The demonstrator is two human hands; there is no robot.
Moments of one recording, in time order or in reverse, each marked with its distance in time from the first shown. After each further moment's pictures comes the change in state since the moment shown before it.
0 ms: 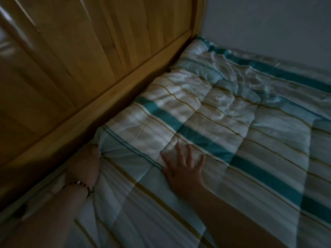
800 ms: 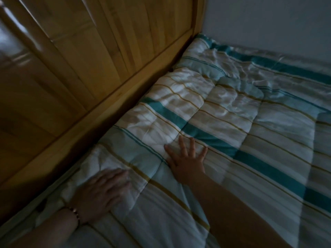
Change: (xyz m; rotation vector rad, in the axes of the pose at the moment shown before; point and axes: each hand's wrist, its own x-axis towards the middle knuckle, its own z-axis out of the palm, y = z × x) left_hand -0.072 -0.029 0.015 0.091 0.159 0.902; right_hand 0.023 -0.007 -0.007 -0.028 -0.043 0.061
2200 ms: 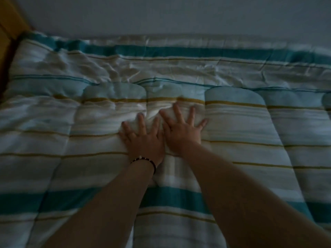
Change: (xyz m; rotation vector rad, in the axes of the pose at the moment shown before) left_hand 0.549 0.245 -0.013 -0.316 -0.141 -0.381; right_hand 0.055 0.366 -0.043 0.176 0.220 0.635
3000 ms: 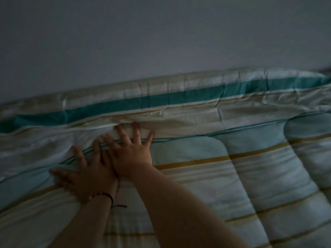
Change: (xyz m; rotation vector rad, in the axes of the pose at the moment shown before) left_hand 0.176 0.084 -0.015 0.063 0.010 -0.290; right_hand 0.173 0.040 -0.050 0.139 -0.052 -0.125
